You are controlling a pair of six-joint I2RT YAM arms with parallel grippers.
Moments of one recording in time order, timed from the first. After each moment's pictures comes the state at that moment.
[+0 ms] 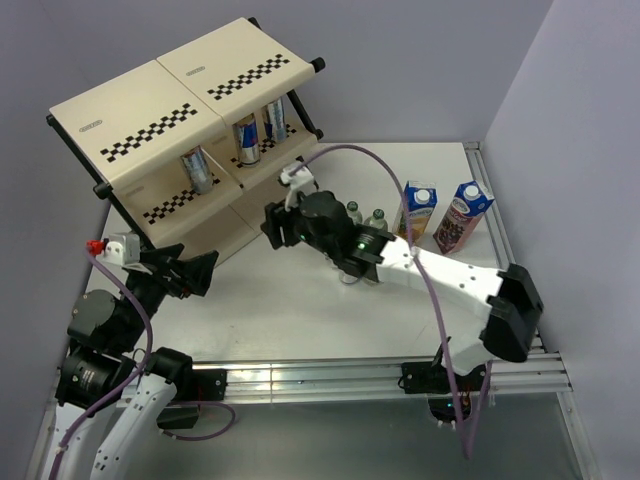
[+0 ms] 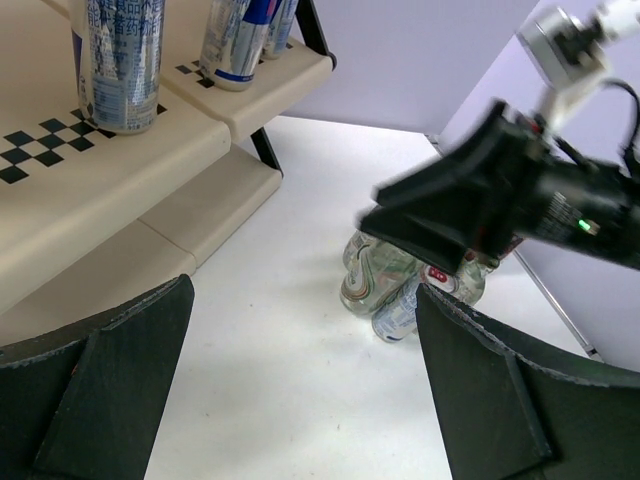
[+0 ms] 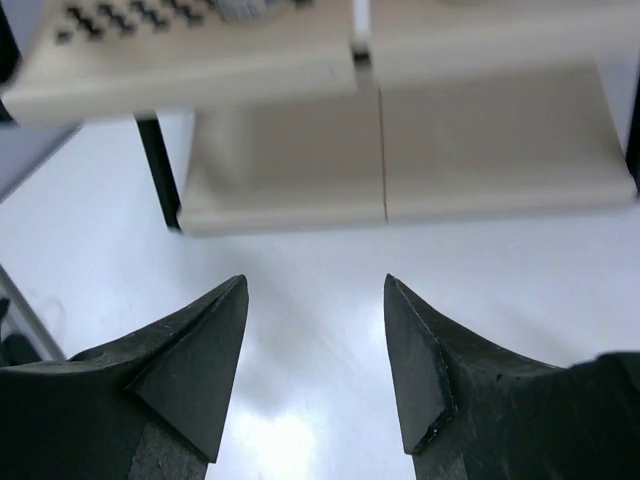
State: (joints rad) left arm -0.35 0.26 0.77 -0.47 0.06 -0.41; right arm 0.98 1.52 1.27 -0.03 0.20 0.25
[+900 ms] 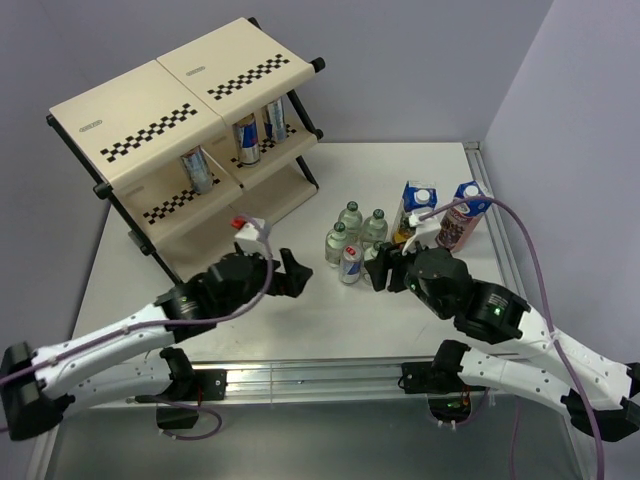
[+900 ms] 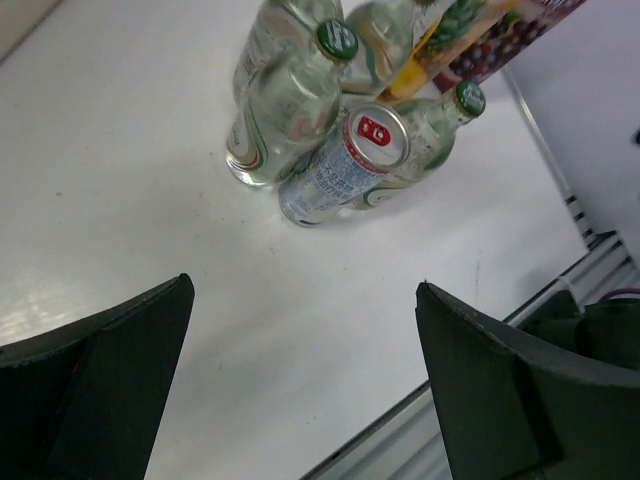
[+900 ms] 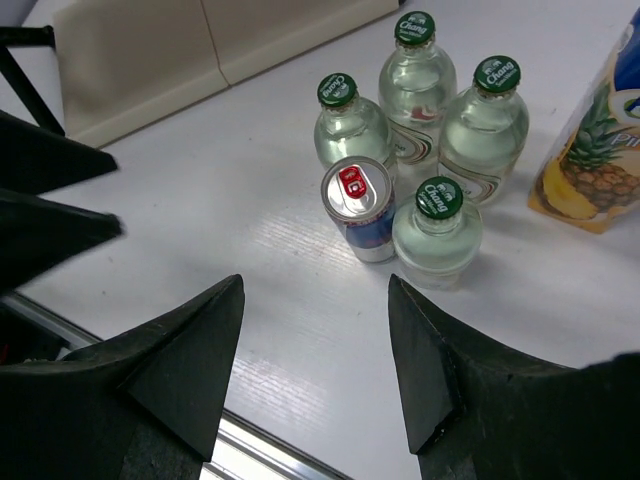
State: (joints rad) left arm -0.98 0.87 0.69 -0.14 -0.28 -0.63; right arm 0.98 0.69 0.88 -0.63 0.46 0.46
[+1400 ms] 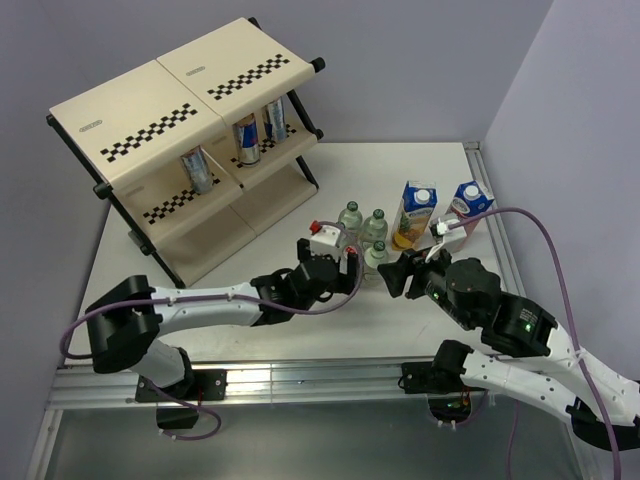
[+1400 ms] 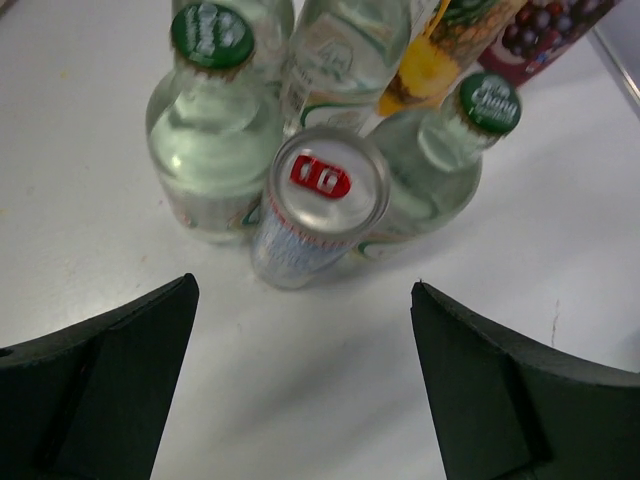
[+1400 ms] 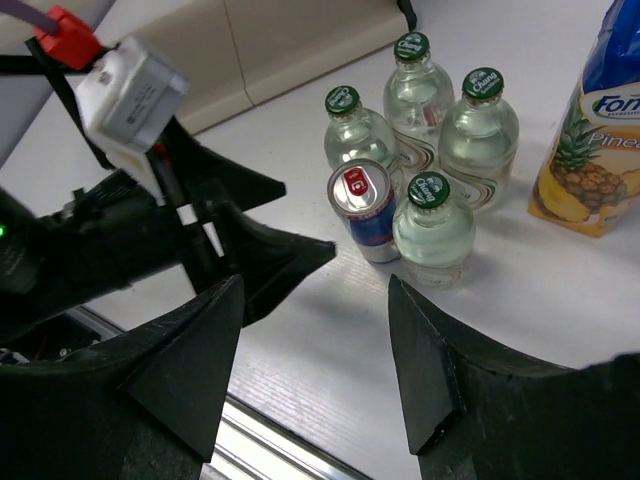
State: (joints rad) left arm -1.18 1.48 0.87 0.15 -0.55 -0.55; right arm 0.98 0.54 0.88 -0.70 0.44 0.46
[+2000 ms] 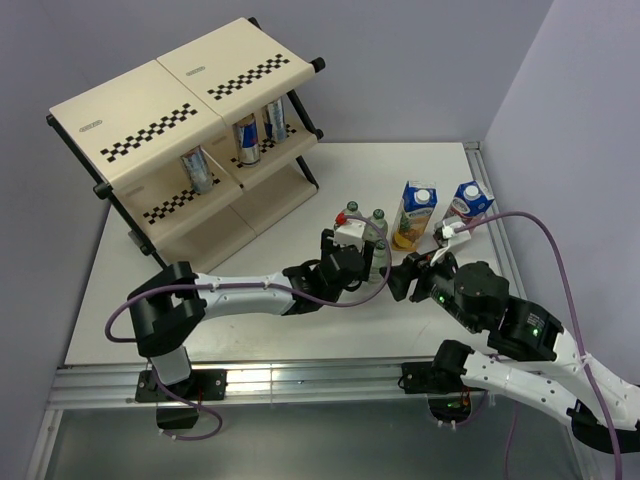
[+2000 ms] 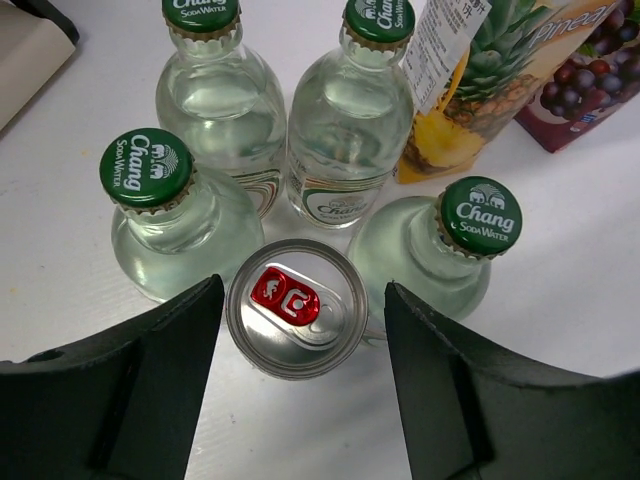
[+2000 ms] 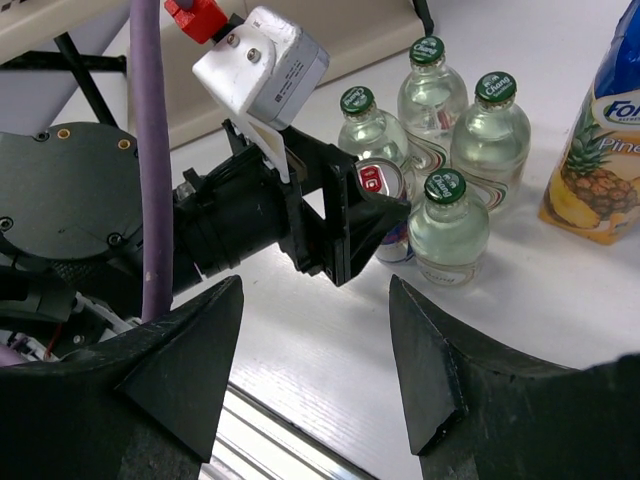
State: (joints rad) left arm -1.18 1.74 1.10 0.20 -0.68 -0.44; right arm 0.98 0.50 0.88 -0.70 0.40 0.45
